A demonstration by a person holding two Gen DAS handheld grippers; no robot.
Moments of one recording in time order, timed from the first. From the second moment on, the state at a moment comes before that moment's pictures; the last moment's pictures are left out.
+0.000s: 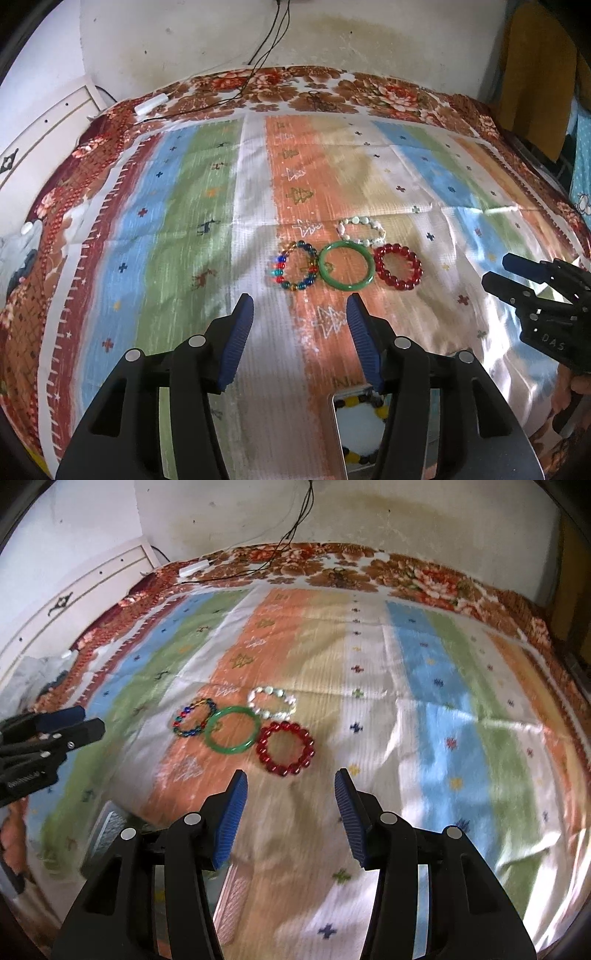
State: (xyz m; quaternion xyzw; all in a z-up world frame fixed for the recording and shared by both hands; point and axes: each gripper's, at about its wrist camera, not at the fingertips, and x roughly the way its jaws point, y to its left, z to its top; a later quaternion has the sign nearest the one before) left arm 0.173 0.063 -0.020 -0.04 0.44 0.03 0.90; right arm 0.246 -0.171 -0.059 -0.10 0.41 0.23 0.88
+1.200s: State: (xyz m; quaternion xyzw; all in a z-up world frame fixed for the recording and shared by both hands) left arm 0.255 0.085 -0.071 -0.03 0.50 0.06 0.86; right arm 0.321 -0.152 -0.103 -0.09 0.50 0.22 0.83
